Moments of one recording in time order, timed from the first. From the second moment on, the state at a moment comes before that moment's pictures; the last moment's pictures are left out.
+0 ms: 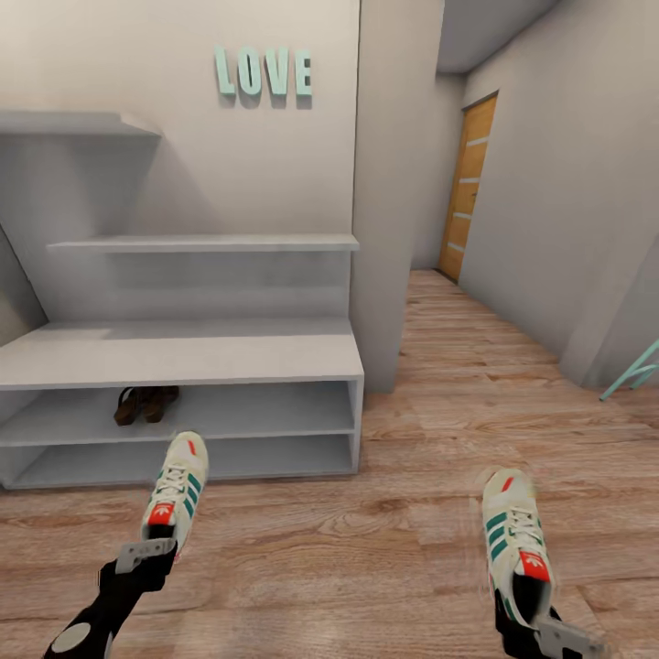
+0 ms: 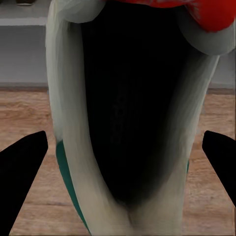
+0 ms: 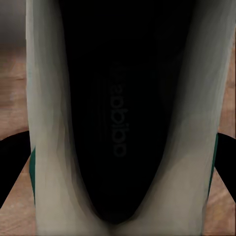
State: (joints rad) left arm -0.21 -0.06 0.60 -1.07 -0.37 0.01 -0.35; right arm -0.05 0.02 -0.40 -0.82 0.09 -0.49 0.01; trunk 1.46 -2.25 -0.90
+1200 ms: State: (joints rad) left arm -0.85 -0.10 0.29 -0.61 -0.40 0.65 -0.12; right arm -0.05 -0.24 -0.81 -0.97 0.00 -0.19 0.03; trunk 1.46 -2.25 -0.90
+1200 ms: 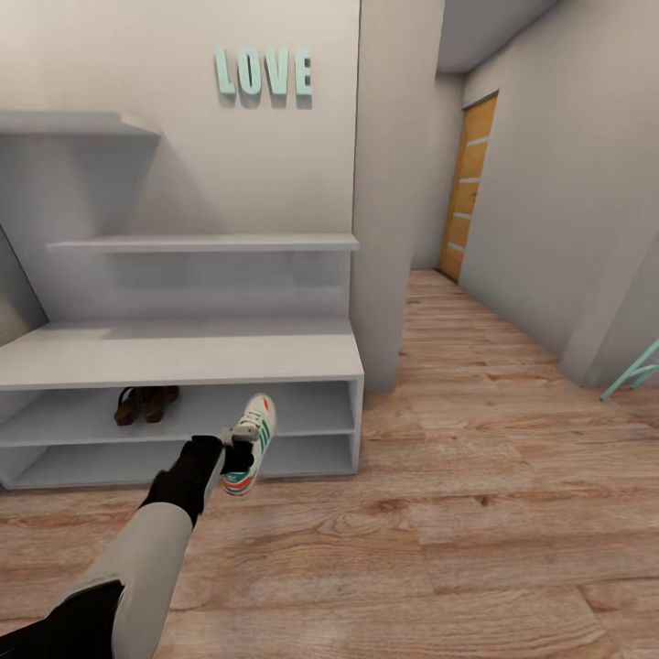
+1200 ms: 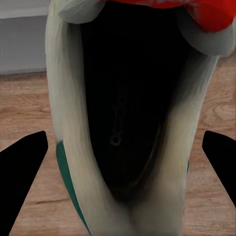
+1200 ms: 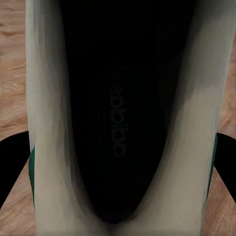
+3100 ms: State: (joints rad) left arm -0.86 -0.10 0.29 -0.64 -0.41 0.61 -0.11; right arm -0.05 -0.23 -0.81 -1.01 0.01 -0.19 0.04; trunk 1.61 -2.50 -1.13
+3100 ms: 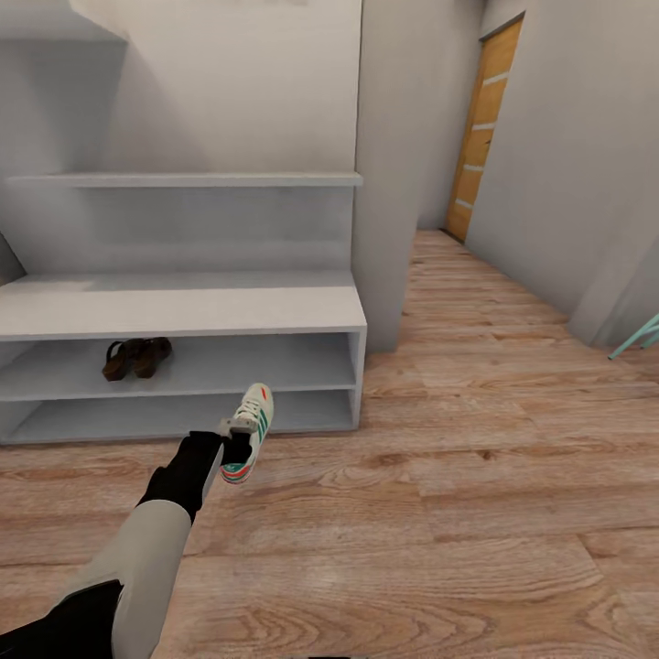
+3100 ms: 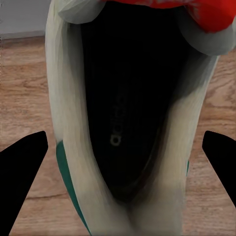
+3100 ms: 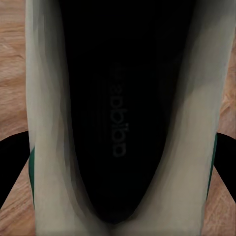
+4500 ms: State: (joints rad) left arm -0.86 -0.10 0.29 -0.64 -0.40 0.61 -0.11; right arm -0.05 -0.23 -0.81 -1.01 0.01 -0.19 0.04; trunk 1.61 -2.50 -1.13
